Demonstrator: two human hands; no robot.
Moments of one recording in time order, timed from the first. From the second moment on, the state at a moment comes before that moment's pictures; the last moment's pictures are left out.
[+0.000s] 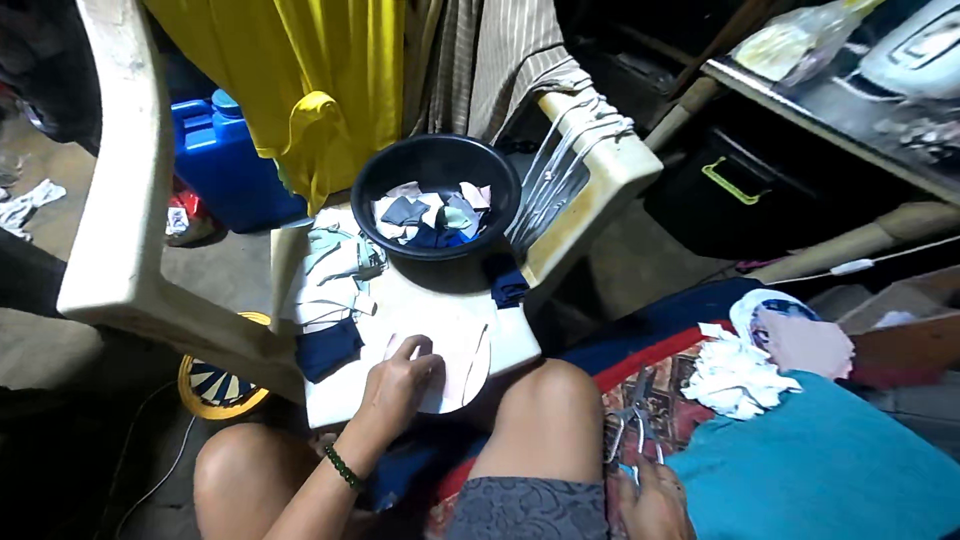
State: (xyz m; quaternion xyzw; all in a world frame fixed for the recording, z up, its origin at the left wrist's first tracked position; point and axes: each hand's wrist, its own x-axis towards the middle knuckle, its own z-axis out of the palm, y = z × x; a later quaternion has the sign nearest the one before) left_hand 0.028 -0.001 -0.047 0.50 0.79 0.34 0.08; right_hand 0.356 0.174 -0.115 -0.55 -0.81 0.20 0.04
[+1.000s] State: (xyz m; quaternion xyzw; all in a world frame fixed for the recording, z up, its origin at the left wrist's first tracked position) left_hand 0.033 0.015 -0.049 0.52 0.76 0.39 0.04; right_hand 0.351 0.233 -0.069 -0.47 -0.36 0.75 0.29
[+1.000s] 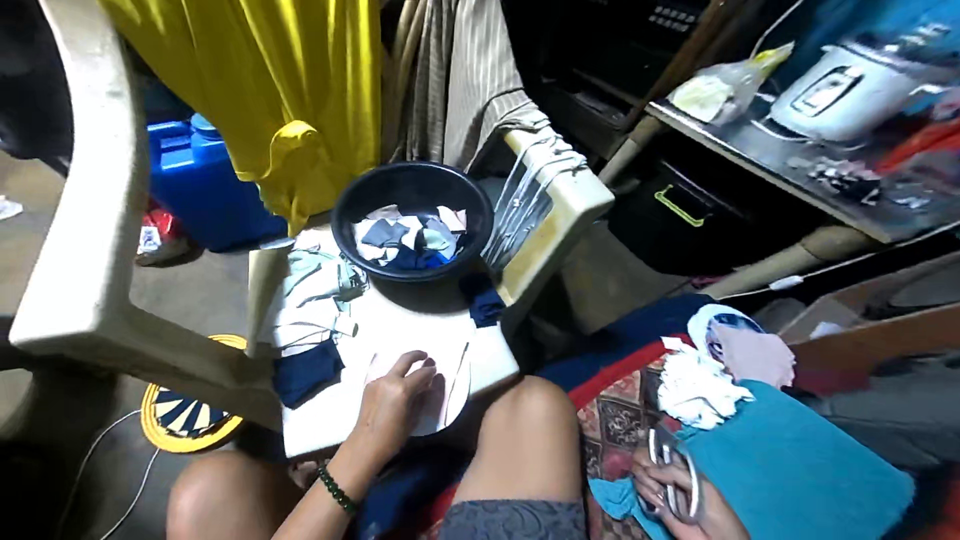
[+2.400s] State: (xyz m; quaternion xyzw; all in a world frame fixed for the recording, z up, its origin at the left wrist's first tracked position) left_hand 0.049 0.070 -0.081 0.46 0.77 0.43 -0.07; right_hand 0.200 0.189 0.005 -0.29 -0.90 0.28 -0.15
